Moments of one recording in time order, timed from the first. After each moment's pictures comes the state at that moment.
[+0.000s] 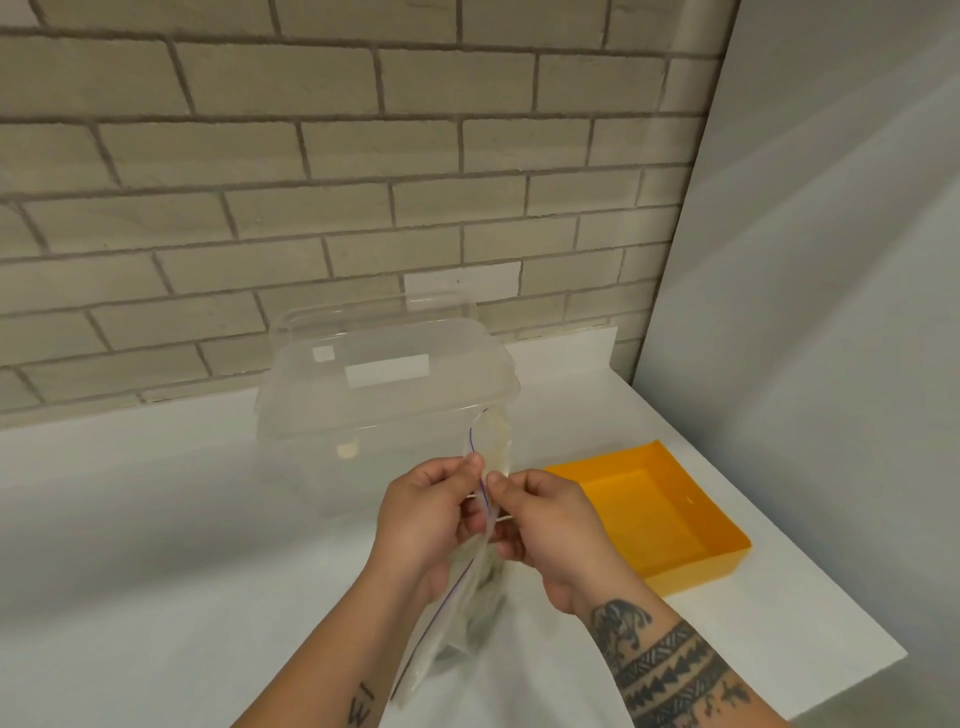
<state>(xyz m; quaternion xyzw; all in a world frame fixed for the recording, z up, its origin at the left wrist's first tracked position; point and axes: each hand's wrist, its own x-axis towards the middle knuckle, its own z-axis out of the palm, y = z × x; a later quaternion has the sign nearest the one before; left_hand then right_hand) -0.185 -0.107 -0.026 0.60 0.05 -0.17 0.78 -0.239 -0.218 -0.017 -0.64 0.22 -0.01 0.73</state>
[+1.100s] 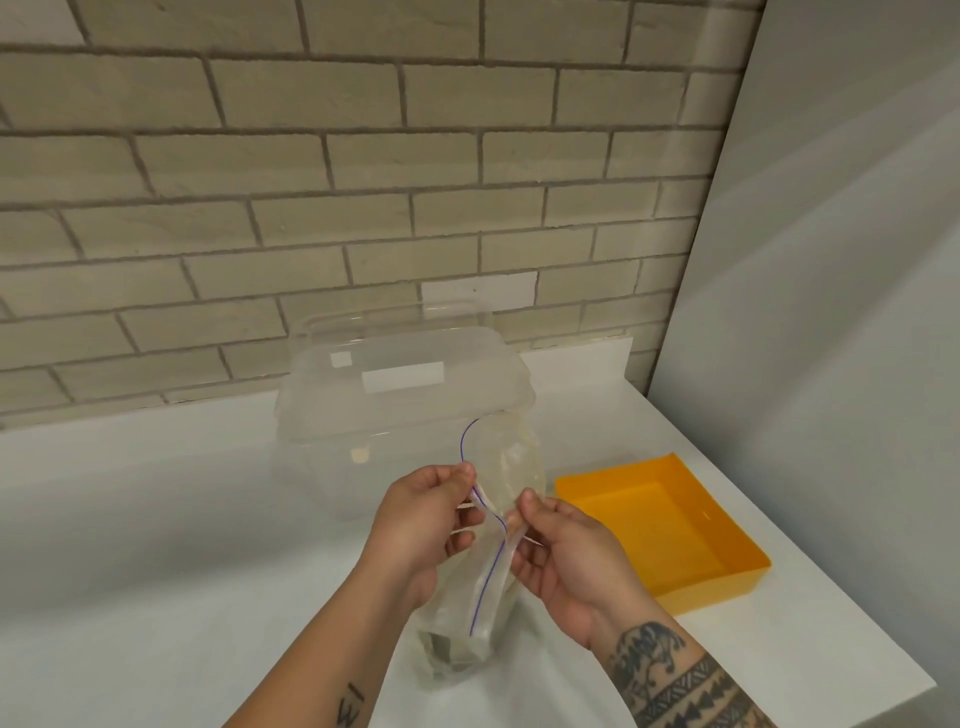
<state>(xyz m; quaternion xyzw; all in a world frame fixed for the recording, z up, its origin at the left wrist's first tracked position) -0.181 -0.089 -0.013 0.65 0.08 -0.19 0.73 -0.248 -0.218 -0.026 -0.47 0.24 0.01 0.85</state>
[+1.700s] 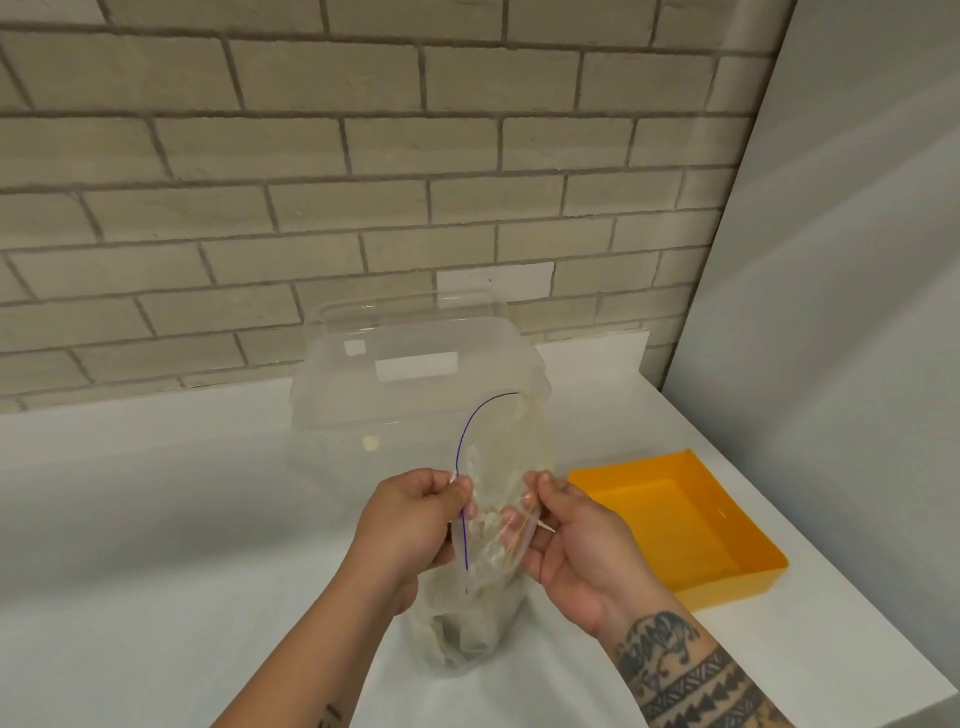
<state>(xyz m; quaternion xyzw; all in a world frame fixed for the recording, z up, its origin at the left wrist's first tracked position) -0.188 -0.063 -0.011 0.75 0.05 -0.17 0.64 -0.239 -0.210 -0.019 -0.39 0.24 0.00 0.89</state>
